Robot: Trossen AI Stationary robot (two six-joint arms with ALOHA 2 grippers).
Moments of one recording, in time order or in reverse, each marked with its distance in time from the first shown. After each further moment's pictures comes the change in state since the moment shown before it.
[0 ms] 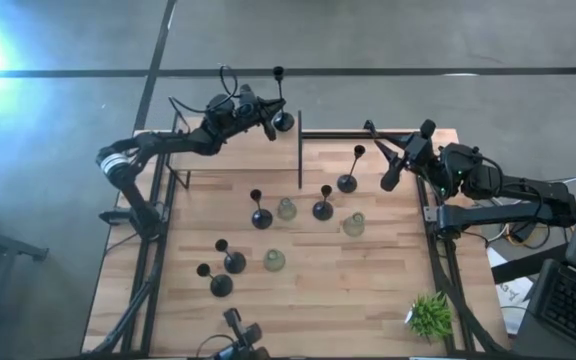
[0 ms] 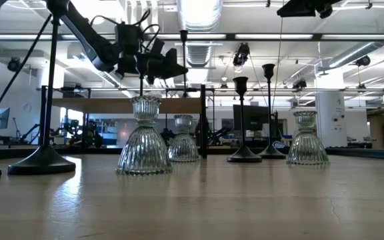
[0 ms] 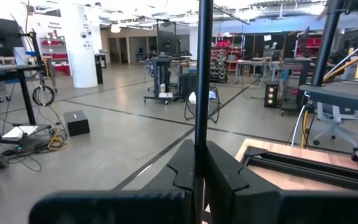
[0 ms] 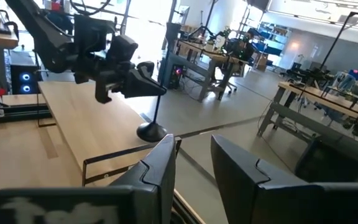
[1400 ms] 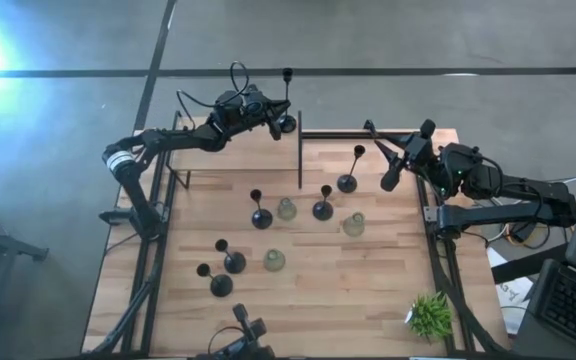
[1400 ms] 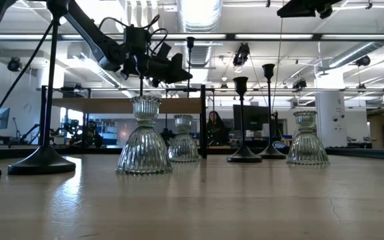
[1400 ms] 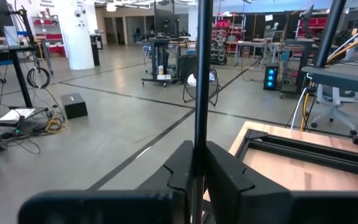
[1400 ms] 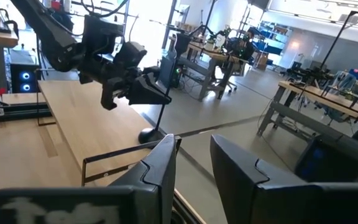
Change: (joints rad) left arm -0.009 0.044 0.077 -0.120 -0.001 0.016; right arm 0.000 0.000 0.000 -0.008 -0.001 0.000
